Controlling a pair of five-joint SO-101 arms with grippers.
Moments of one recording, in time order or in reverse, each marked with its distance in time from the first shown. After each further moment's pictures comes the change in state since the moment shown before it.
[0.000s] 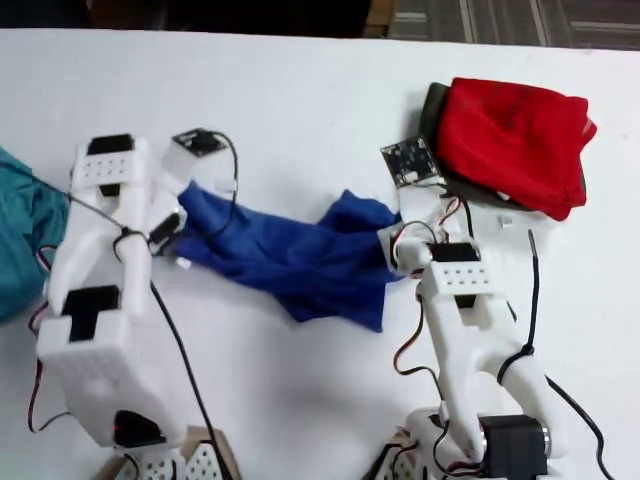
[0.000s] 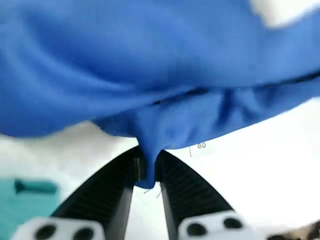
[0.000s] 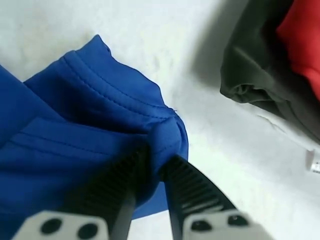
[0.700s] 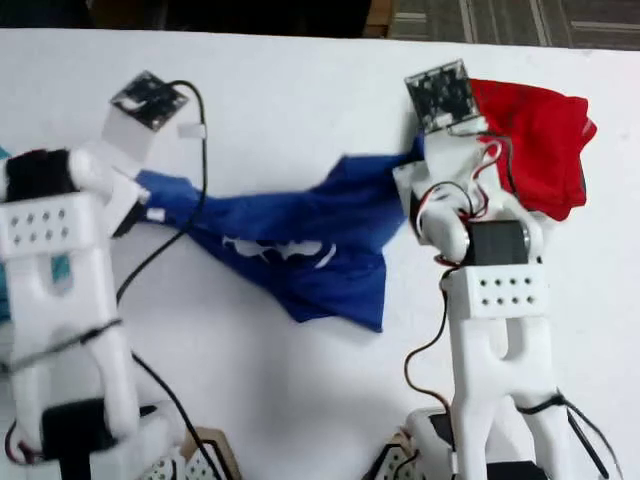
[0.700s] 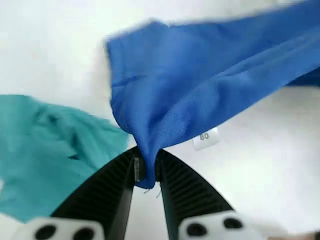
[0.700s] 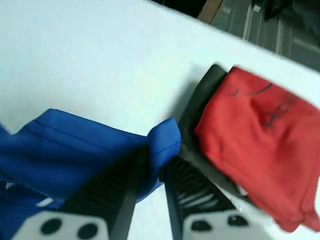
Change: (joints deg) left arm -3.7 -36.0 1.5 5.6 5.4; right arm -0.4 -12.8 -28.7 22.6 0.1
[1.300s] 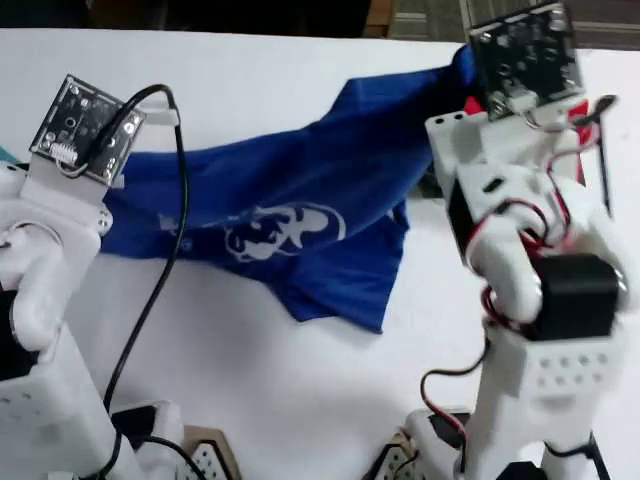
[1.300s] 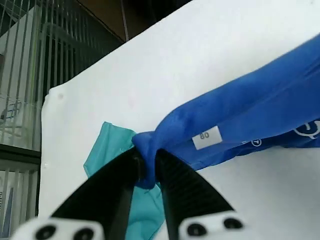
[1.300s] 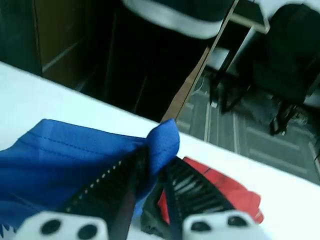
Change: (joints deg) left arm -1.4 -22.0 -9.5 2.8 3.7; right arm -0.4 -0.2 -39.6 18.5 0.0
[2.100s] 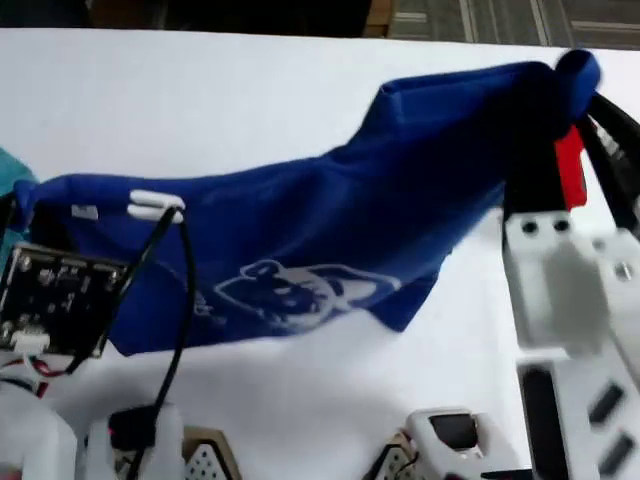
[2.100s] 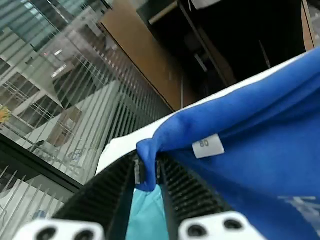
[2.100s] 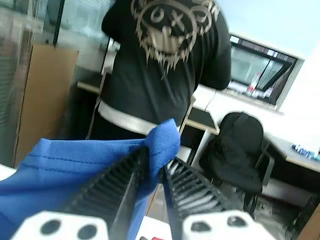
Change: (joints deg) left arm 0.0 -17.3 -1.5 -3.4 4.3; right arm 0.0 -1.3 -37.8 14.2 0.0
